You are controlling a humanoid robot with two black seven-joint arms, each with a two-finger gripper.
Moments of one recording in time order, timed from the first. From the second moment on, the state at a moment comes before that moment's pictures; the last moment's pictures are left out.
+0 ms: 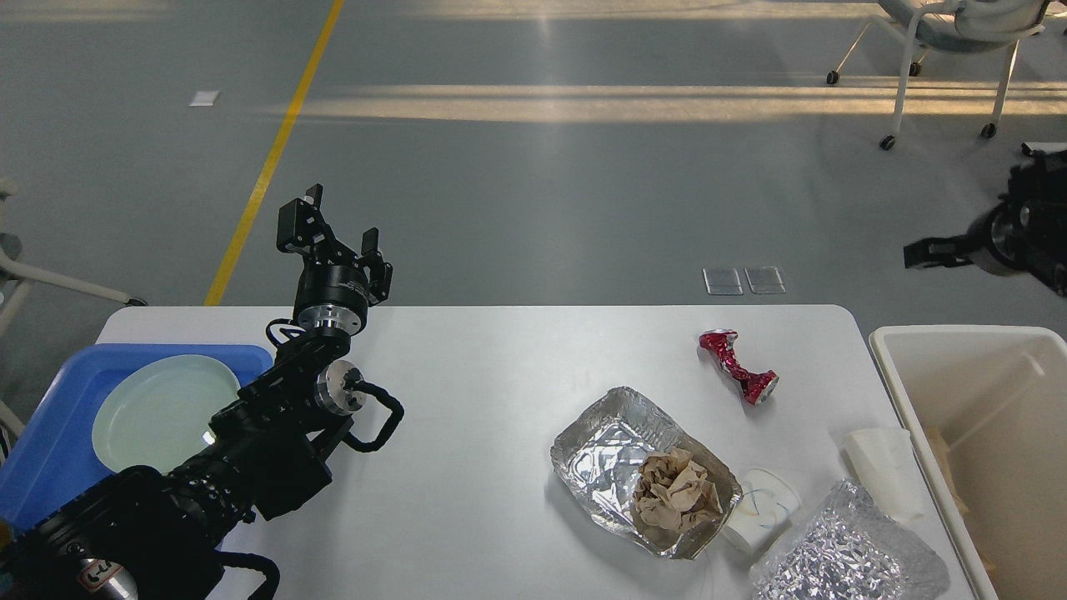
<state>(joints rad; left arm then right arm) -0.82 -0.06 -0.76 -0.32 0.05 -0.10 -0.66 1.49 -0.45 -1.18 0.53 -0.56 0.43 0.06</state>
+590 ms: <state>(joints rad) -0.82 -0.06 -0.76 -0.32 0.05 -0.10 -0.66 2.25 -0.43 -0.98 1.03 -0.30 0.91 0.06</state>
